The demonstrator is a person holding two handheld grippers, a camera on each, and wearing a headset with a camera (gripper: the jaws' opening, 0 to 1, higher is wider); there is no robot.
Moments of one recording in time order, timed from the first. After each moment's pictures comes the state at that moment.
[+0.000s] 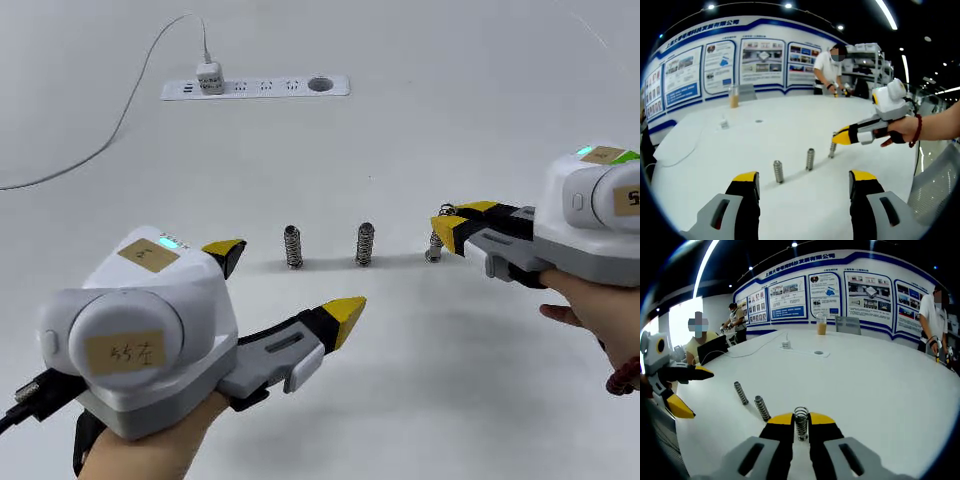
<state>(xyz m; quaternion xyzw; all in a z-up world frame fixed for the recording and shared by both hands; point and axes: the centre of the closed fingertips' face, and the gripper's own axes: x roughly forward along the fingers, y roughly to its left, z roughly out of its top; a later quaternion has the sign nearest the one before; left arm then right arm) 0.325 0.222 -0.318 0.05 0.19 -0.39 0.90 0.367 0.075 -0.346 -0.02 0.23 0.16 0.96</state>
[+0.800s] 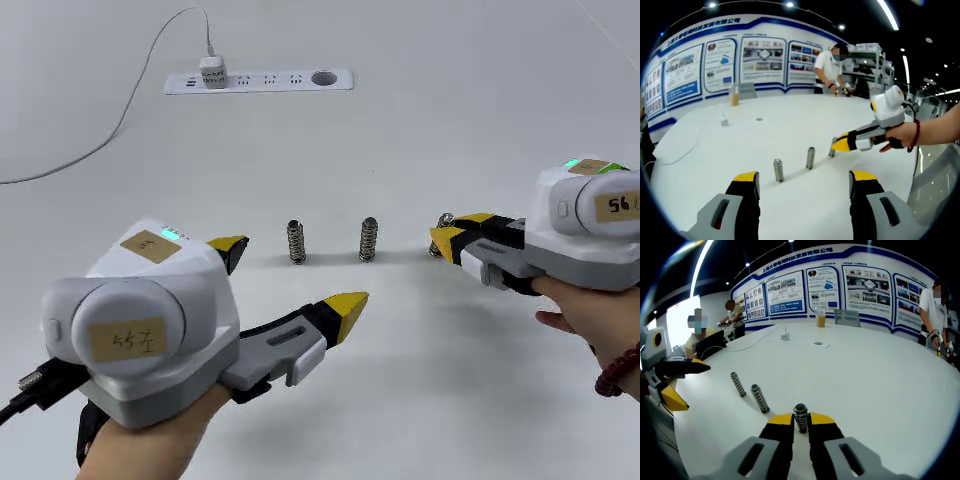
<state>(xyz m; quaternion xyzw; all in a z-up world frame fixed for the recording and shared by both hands) 0.326 0.223 -0.321 0.05 0.20 -0.39 0.90 0.362 0.076 -0.367 -0.01 0.25 0.16 0.95</state>
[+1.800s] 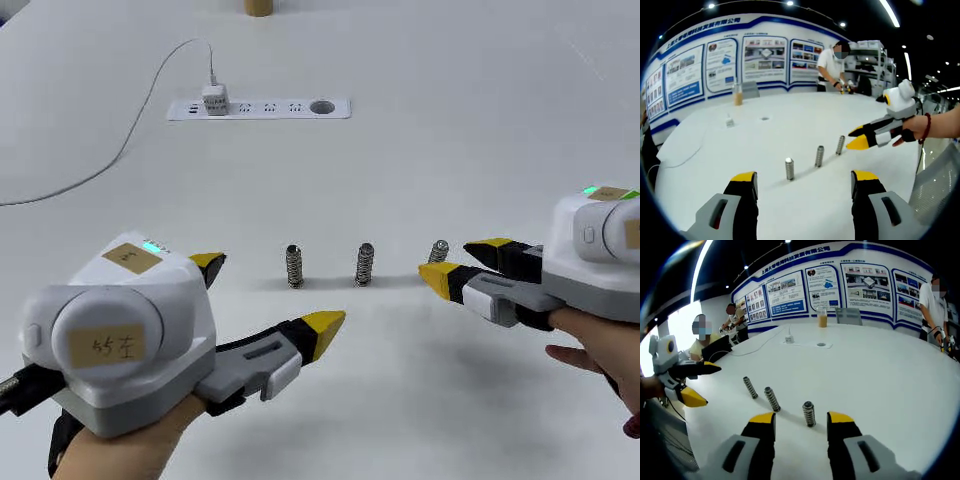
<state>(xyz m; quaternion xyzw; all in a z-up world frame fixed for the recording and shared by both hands) 0.335 0.242 -0.317 0.06 0.21 -0.37 0.90 0.338 0.079 -0.344 0.01 0.26 0.18 0.95</state>
